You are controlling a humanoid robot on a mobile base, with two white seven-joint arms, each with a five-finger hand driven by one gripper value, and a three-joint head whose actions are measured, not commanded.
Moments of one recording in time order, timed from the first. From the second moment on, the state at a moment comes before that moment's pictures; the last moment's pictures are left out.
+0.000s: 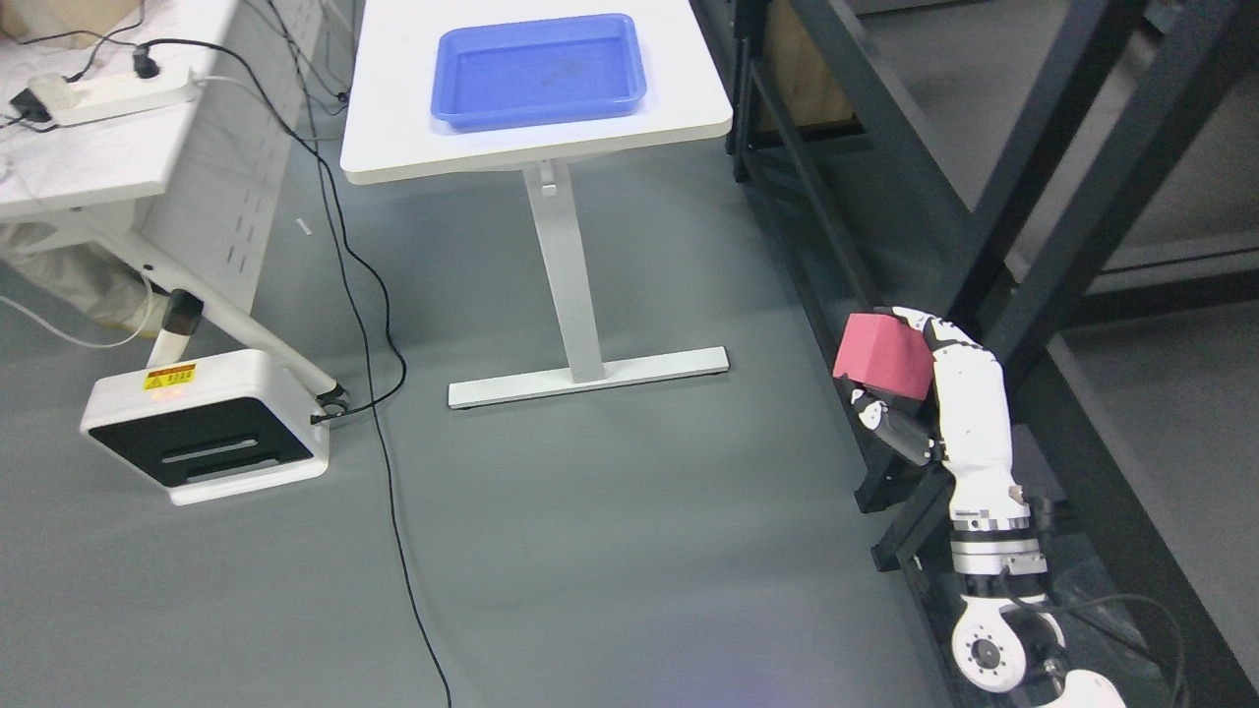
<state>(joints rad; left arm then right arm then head) 0.00 0.00 -0.13 0.00 0.13 -0.12 -0.17 0.10 -0.06 0.10 -1.62 0.82 -0.30 -0.38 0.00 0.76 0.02</state>
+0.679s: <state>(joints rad) 0.00 0.00 -0.13 0.00 0.13 -0.12 -0.17 0.10 -0.05 0.11 -1.63 0.82 -0.31 -0.38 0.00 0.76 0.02</state>
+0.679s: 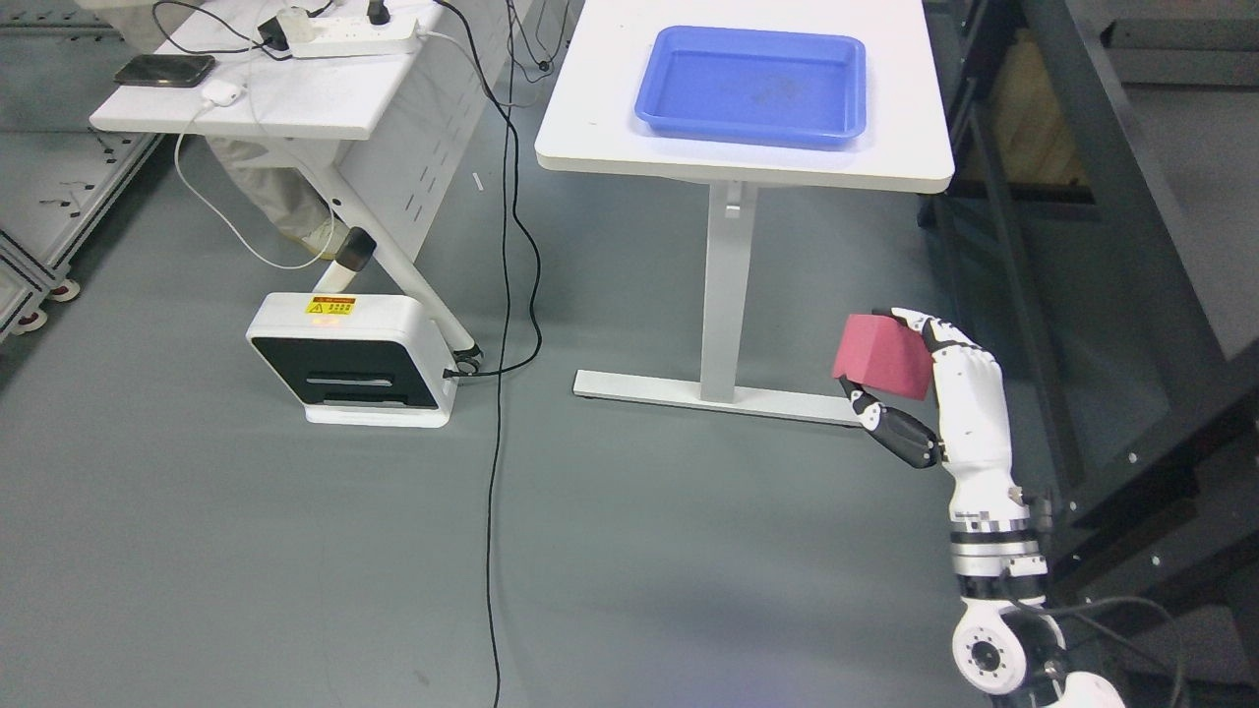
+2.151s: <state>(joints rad) 0.00 0.00 -0.13 0.00 0.13 -0.12 -0.17 0.09 -0.05 0.12 -1.63 0.82 -0.30 -0.38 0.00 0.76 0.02</state>
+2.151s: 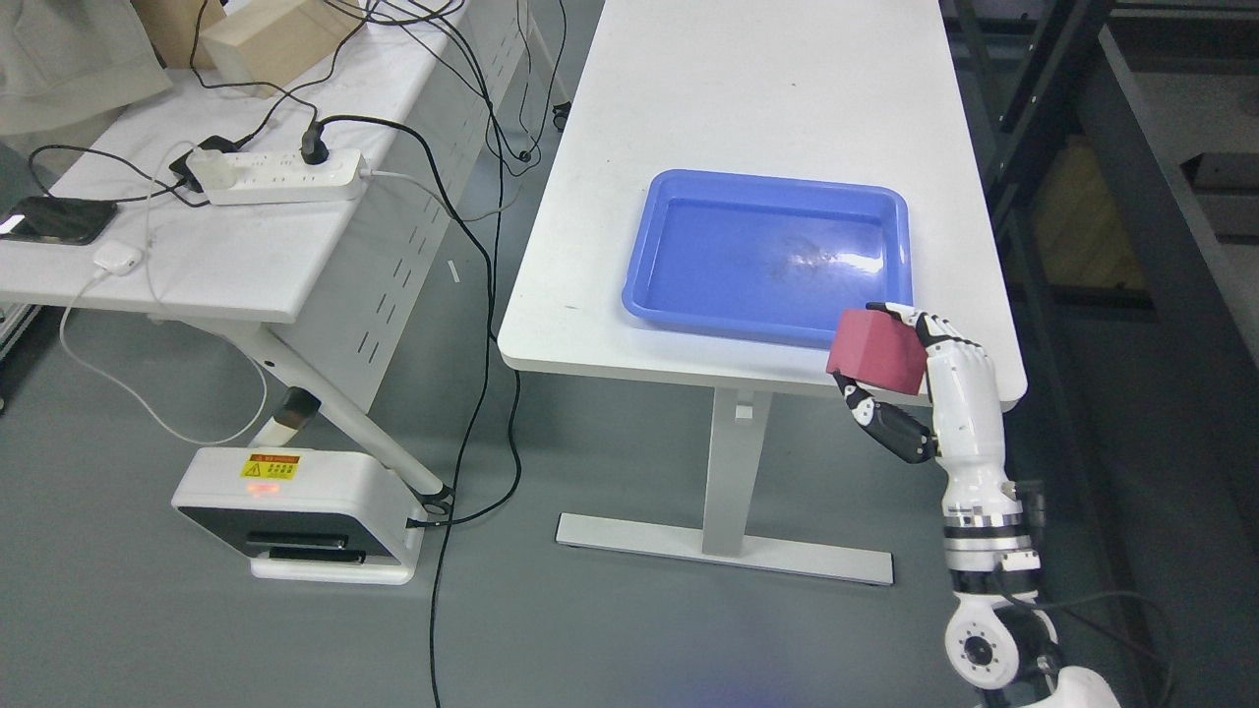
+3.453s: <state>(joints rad) 0.00 0.00 -0.13 0.00 0.13 -0.12 -0.17 0.08 -0.05 0.19 -1.63 0.83 -0.26 -0.15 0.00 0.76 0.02</state>
